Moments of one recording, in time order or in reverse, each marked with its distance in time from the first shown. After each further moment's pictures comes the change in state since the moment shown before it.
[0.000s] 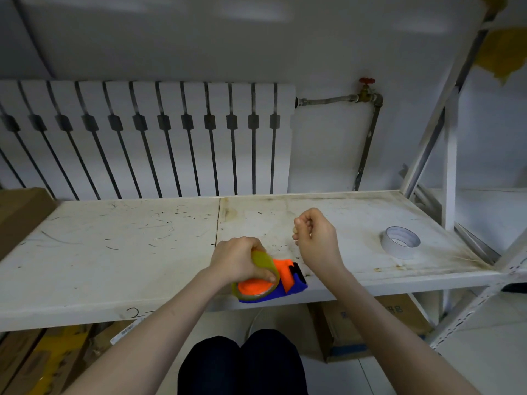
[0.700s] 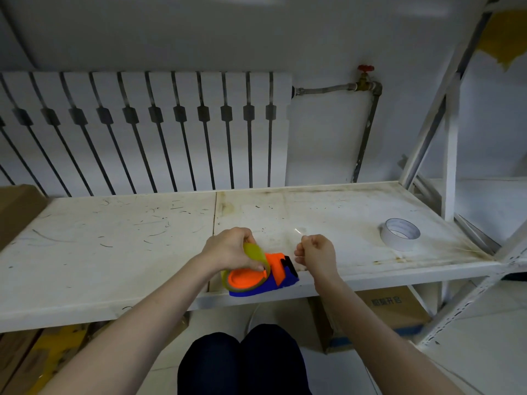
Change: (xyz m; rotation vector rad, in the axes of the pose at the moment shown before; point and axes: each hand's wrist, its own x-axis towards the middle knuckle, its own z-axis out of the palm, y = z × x) left_hand 0.011 -0.013 -0.011 -0.127 -0.125 -0.059; right_hand -0.005 0.059 0.019 0.288 0.064 0.510
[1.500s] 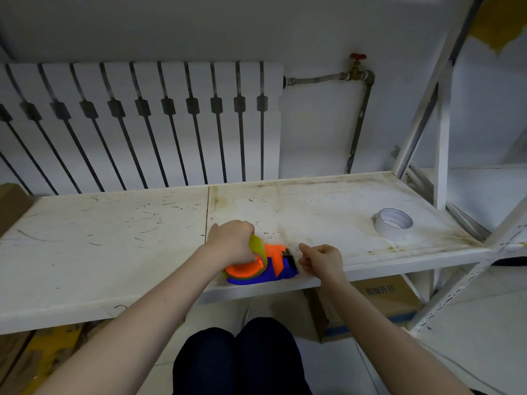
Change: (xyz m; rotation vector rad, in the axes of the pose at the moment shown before) left_hand 0.004 0.029 0.002 0.421 0.009 0.032; right_hand 0.012 0.033 -0.025 -0.017 0.068 0.184
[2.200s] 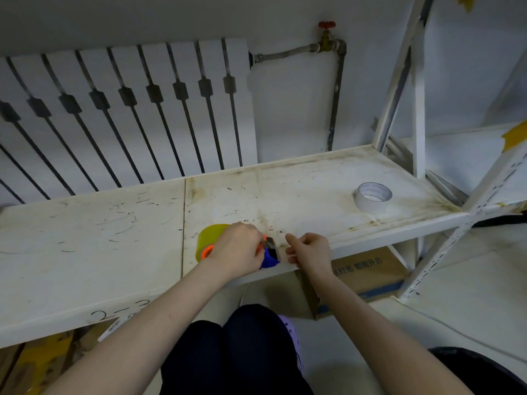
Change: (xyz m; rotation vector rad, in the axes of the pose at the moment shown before) left_hand 0.003 0.044 0.039 0.088 0.212 0.340; right_hand -0.008 0.017 -0.016 -0.128 0.018 -0.127
